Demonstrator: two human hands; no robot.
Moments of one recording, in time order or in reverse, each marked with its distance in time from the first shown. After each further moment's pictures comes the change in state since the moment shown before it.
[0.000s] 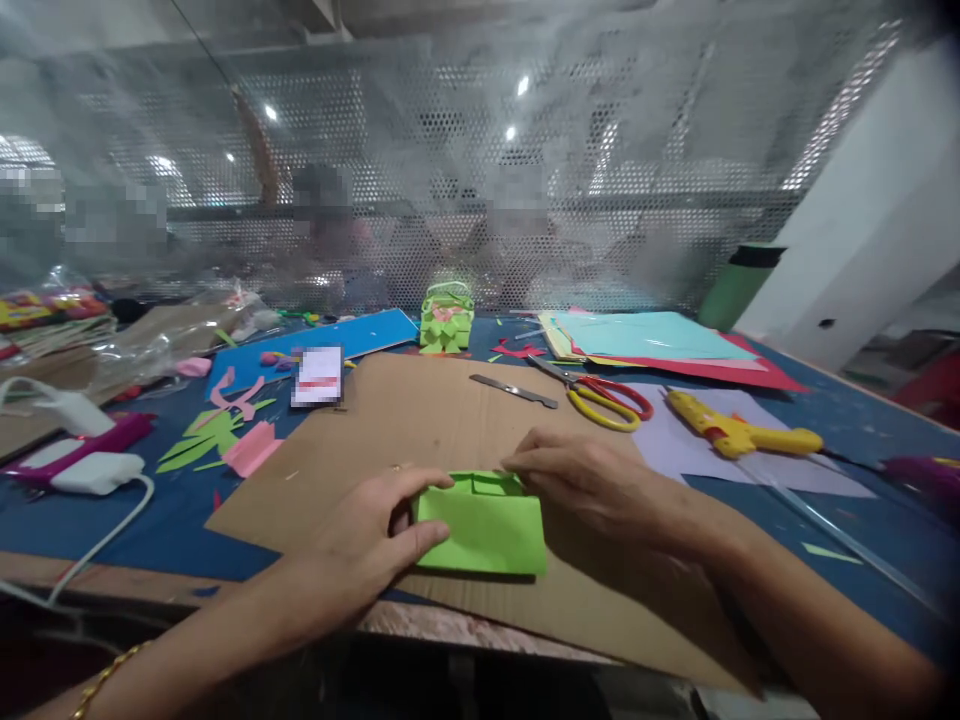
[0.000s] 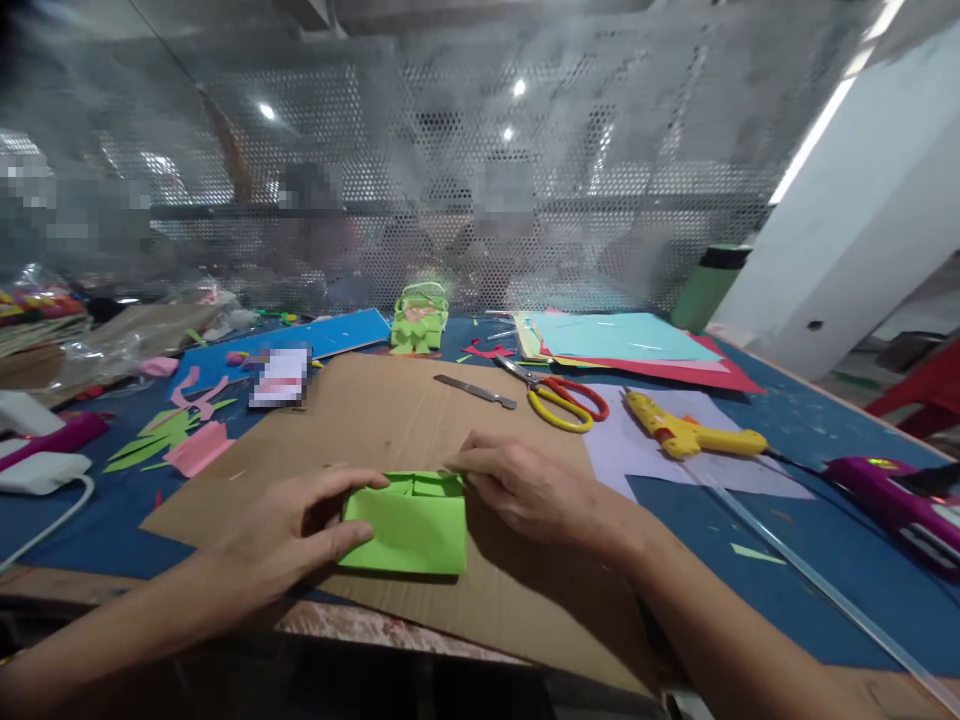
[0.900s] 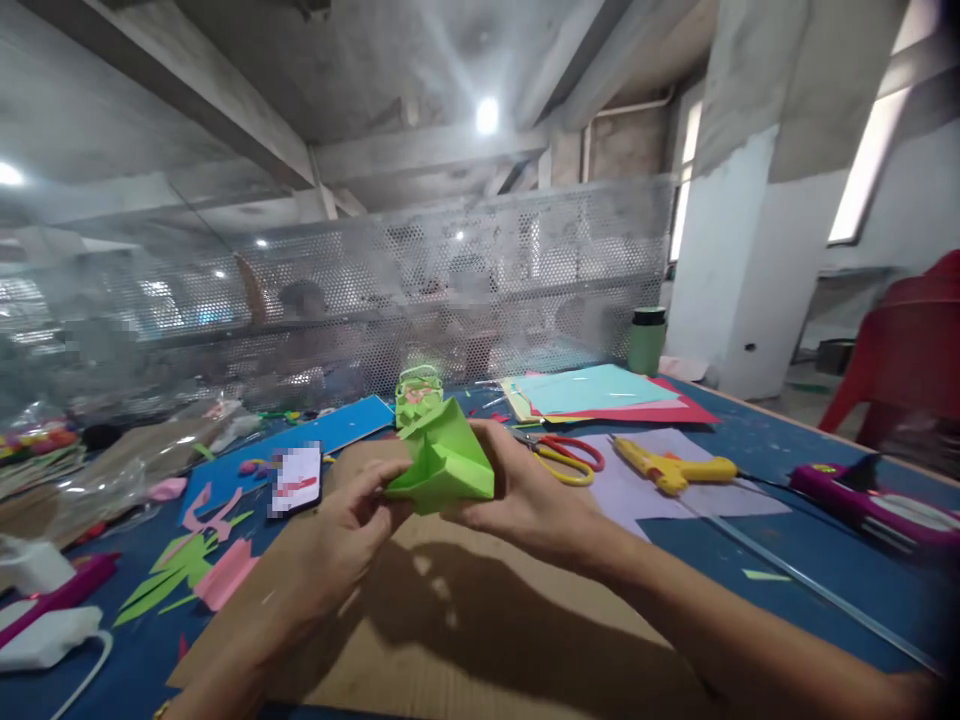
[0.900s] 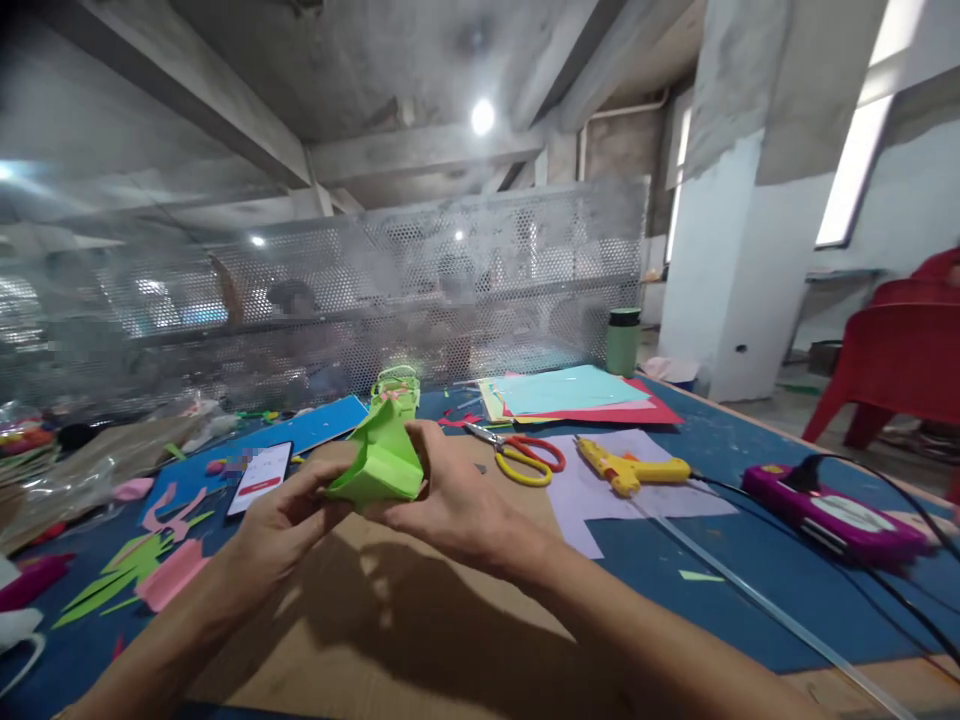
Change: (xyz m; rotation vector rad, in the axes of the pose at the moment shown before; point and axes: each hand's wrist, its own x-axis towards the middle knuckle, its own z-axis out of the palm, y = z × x) left_hand 0.065 -0.012 -0.017 -0.390 0.324 0.399; right_hand 0.032 -0.038 -0.013 0.449 0.532 -0.044
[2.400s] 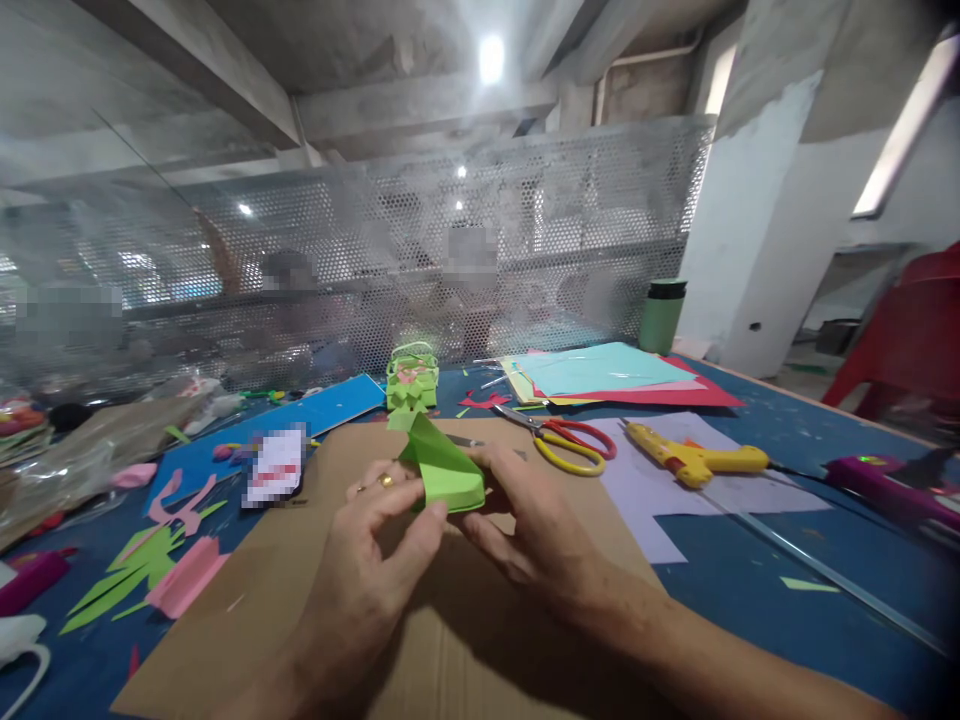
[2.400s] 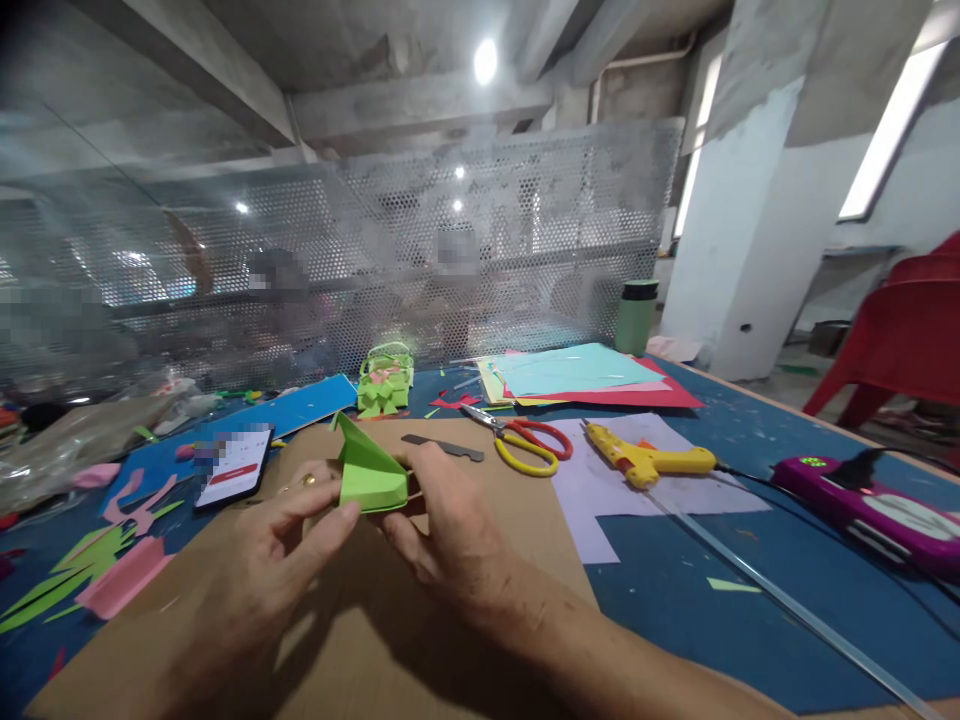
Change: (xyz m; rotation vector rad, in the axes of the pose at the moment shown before) left_hand -0.002 0.055 0.041 0.184 -0.004 -0.073; right_hand -0.021 0.038 0.022 -0.171 0.150 -0.141
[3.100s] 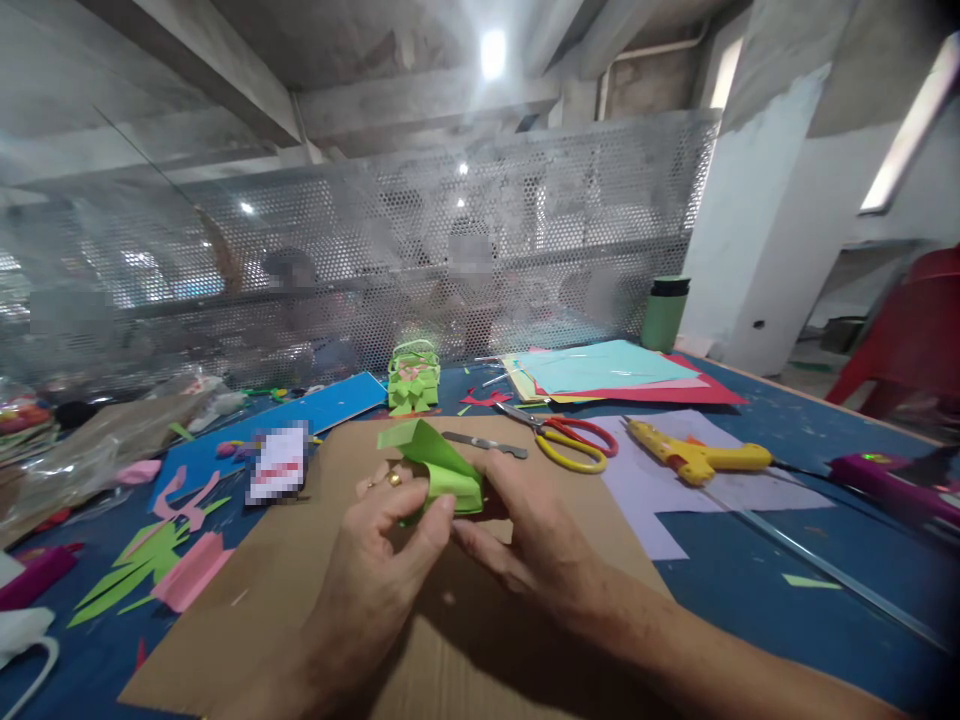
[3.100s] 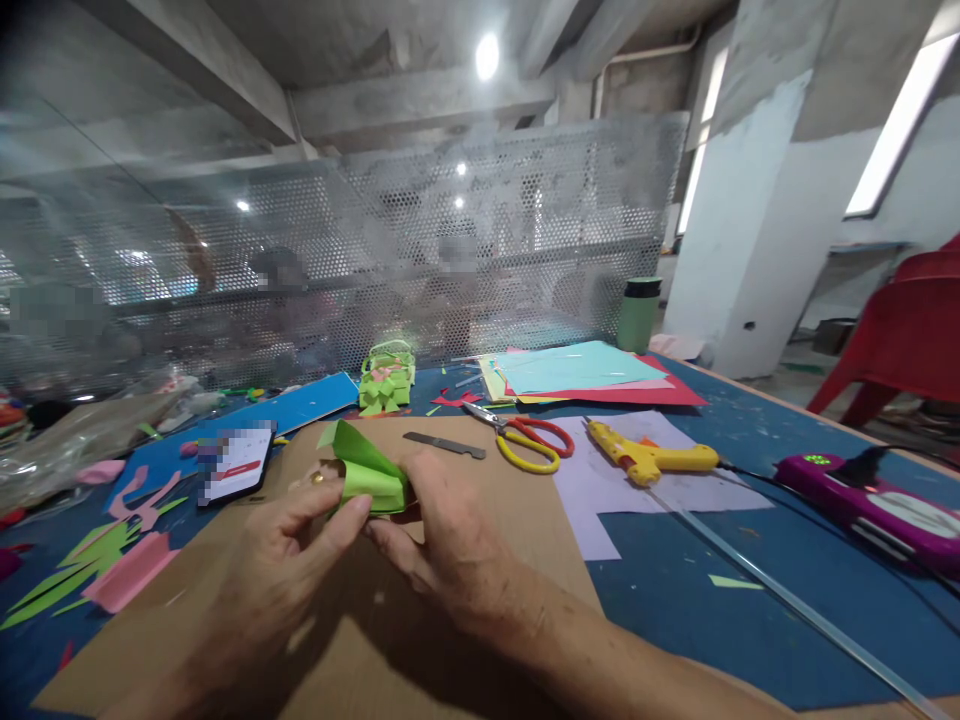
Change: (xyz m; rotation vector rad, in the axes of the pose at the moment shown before) left_hand -0.002 -0.004 0.006 0.077 0.021 0.026; right_hand -0.007 -0.002 0.003 0.029 -0.052 0.113
